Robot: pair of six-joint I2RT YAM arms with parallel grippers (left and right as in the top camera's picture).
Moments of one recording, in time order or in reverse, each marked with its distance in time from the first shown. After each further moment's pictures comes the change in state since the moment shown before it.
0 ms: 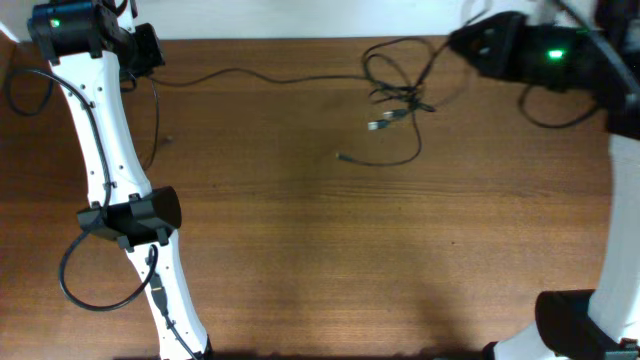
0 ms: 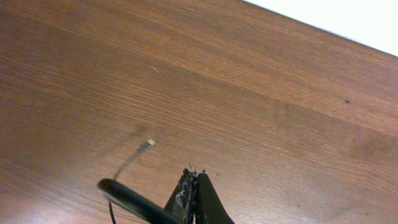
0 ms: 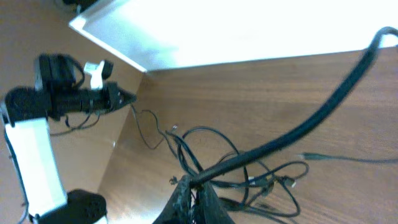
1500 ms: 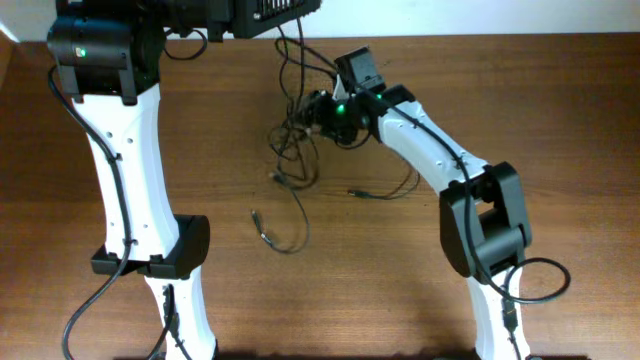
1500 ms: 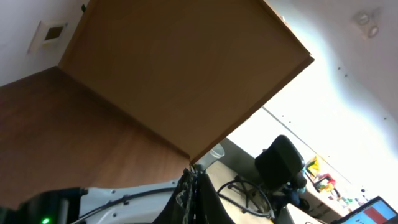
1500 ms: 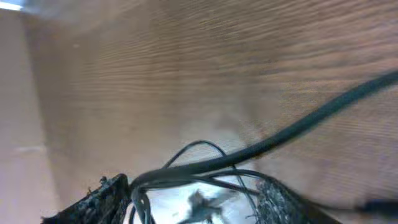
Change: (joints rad) left arm -0.275 -0.284 0.018 0.587 1.451 -0.352; right arm 0.445 0.512 -0.605 0.835 0.259 0.458
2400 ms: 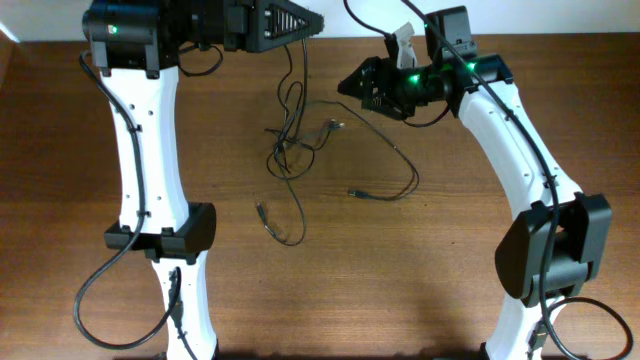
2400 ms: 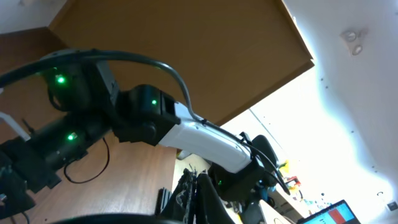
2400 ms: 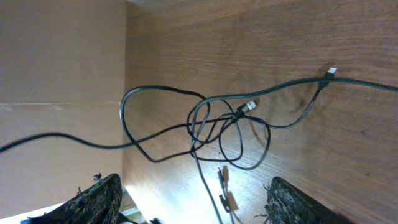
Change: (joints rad) left arm 0.000 0.115 0.000 -0.330 0.048 0.275; right arm -0.227 -0.244 0.000 -0.220 -0.383 -0.236
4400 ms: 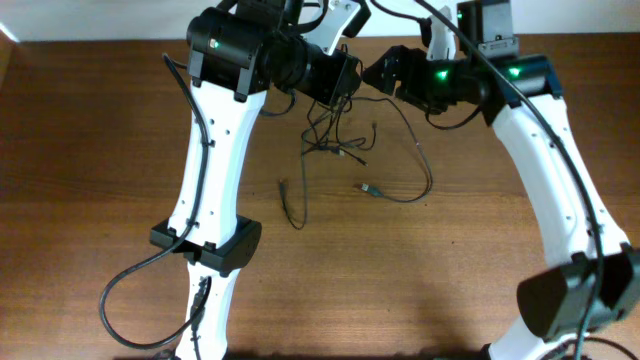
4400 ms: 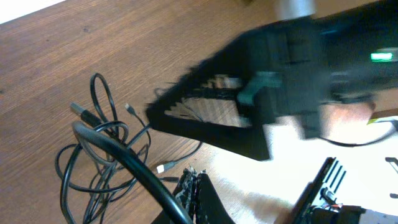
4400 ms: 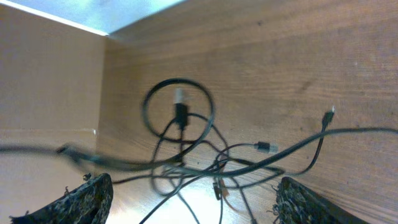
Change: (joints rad) left arm -0.311 0.006 0.000 -0.306 -1.014 0.268; right arm -0.024 -0.179 0.000 -0.115 0.217 -0.014
